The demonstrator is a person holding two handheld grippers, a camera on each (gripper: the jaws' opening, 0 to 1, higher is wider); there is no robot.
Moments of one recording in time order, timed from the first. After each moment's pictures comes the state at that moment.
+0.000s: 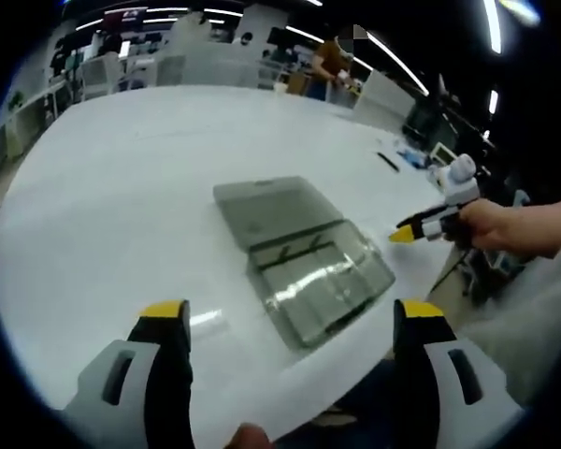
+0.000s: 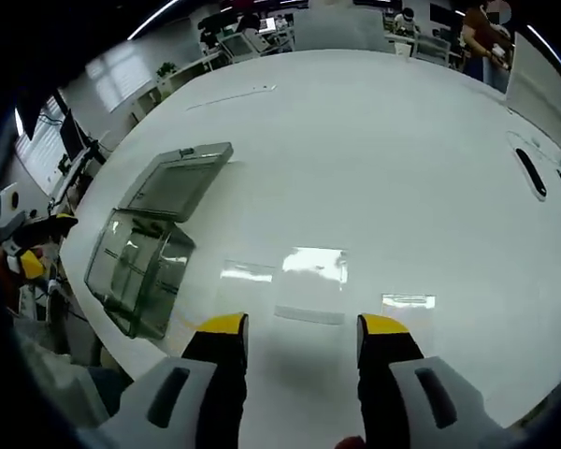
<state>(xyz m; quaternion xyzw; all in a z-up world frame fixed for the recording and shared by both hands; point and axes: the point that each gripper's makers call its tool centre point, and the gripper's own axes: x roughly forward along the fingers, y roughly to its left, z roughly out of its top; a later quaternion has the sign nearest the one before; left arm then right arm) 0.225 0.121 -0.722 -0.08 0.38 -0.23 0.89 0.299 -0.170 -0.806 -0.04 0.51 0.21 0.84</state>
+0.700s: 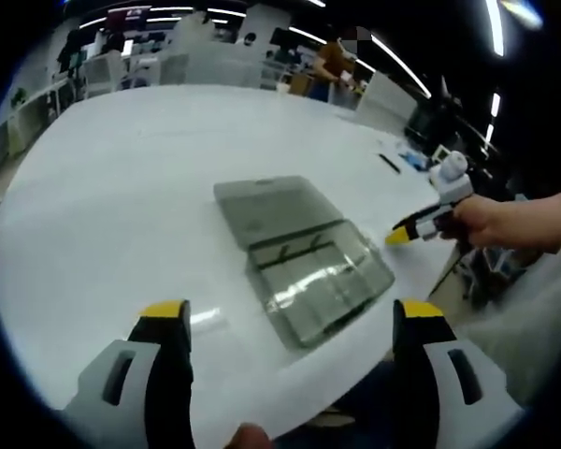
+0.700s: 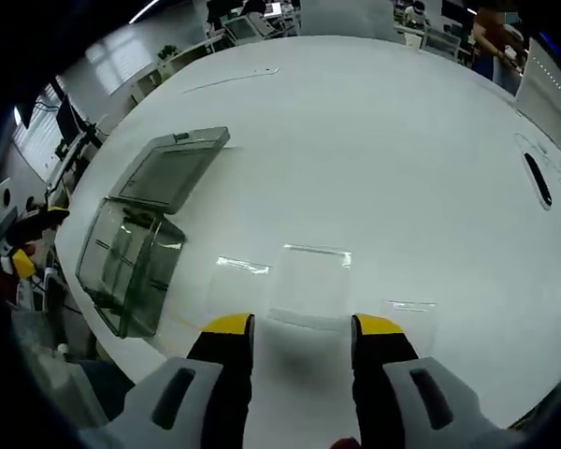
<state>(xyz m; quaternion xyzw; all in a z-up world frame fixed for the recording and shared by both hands) 0.226 0.120 -0.723 -0.09 0.38 -0.22 0.89 0.305 -0.169 -0.814 -0.07 0.53 0.21 0.82</state>
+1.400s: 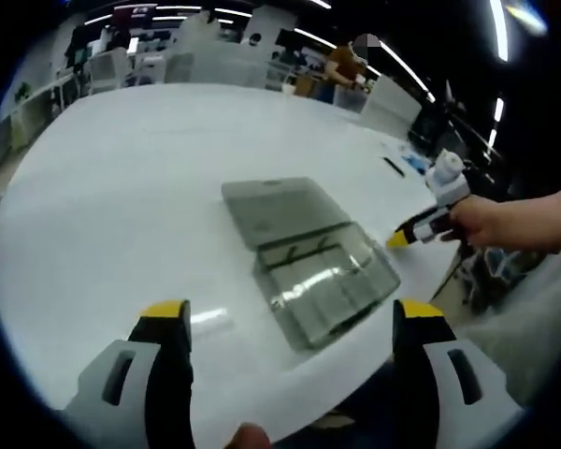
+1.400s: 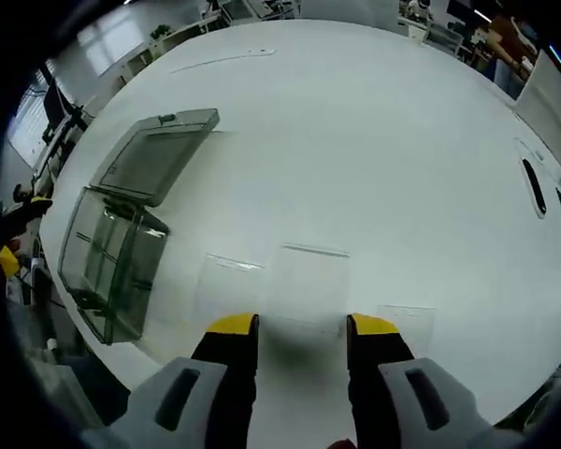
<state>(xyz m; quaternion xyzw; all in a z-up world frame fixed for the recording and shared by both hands) 0.229 0.128 -0.725 -0.09 0.38 -0.21 0.89 0.308 -0.169 -0.821 -0.11 0.56 0.18 0.80</state>
